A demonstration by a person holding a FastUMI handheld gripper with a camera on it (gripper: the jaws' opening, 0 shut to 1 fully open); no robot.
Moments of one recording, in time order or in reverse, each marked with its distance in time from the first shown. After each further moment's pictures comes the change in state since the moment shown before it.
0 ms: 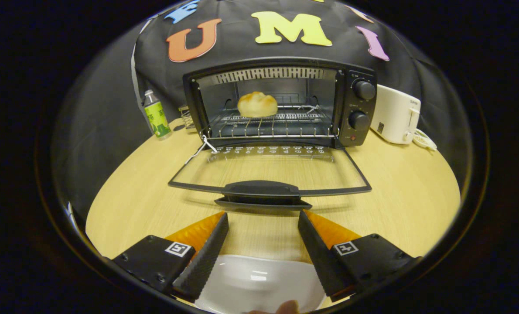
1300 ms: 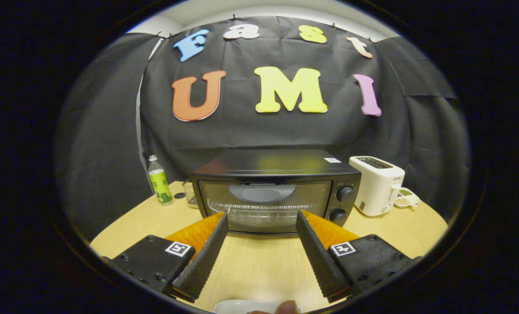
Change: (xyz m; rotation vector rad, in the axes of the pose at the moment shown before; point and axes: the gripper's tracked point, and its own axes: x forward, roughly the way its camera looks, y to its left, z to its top) arm -0.075 0.006 0.164 -0.037 -0.469 -0.045
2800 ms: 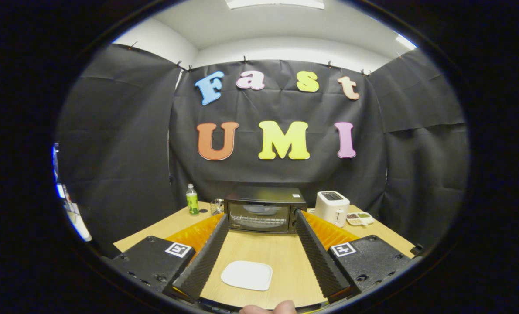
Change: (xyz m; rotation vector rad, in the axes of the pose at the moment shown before) arm -0.298 -0.019 0.064 -0.052 -0.174 0.030
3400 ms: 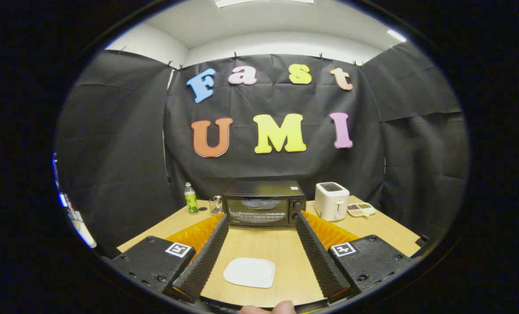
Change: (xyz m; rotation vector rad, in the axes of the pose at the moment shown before) arm 0.005 -0.005 -0.012 0.056 0.039 -0.011
